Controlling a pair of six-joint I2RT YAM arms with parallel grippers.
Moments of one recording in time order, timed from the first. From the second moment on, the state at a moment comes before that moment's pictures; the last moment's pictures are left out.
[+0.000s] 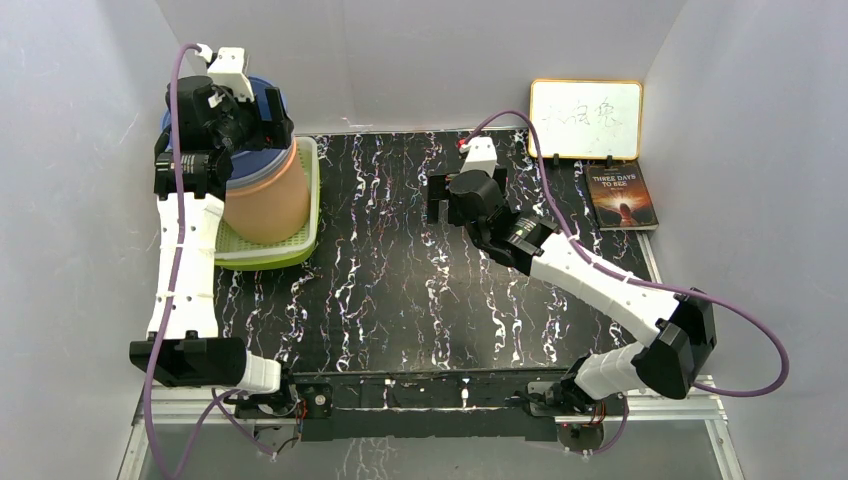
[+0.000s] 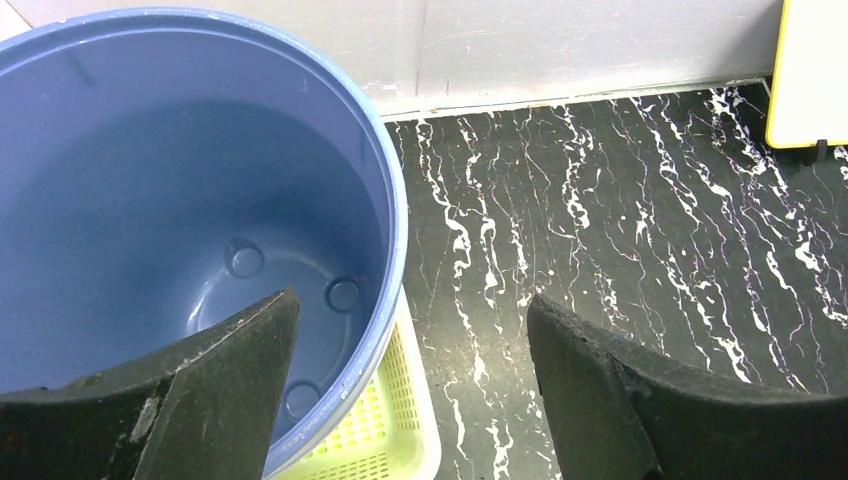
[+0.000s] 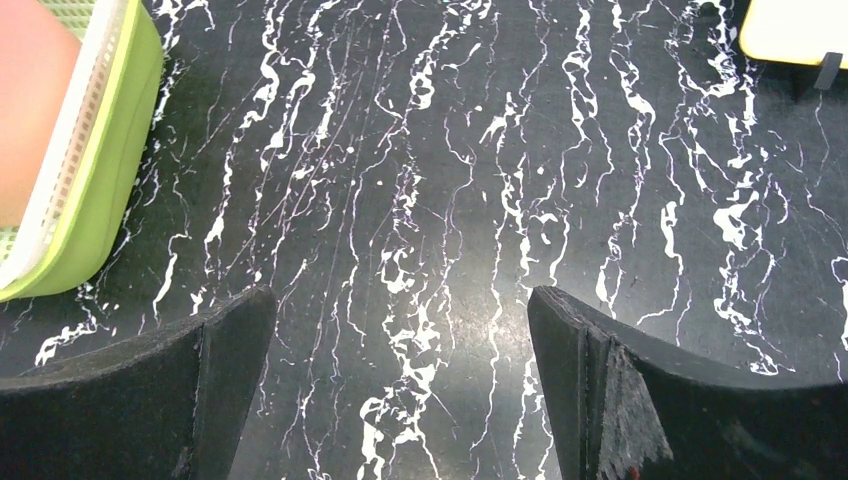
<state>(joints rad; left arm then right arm) 0.02 1.41 1.77 -0.70 0.18 0.01 0.81 1.38 1.26 -0.36 0.56 0.38</state>
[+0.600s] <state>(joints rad) 0.02 1.46 1.79 -0.72 0.19 0.05 0.82 1.31 1.21 -0.26 0.50 0.26</state>
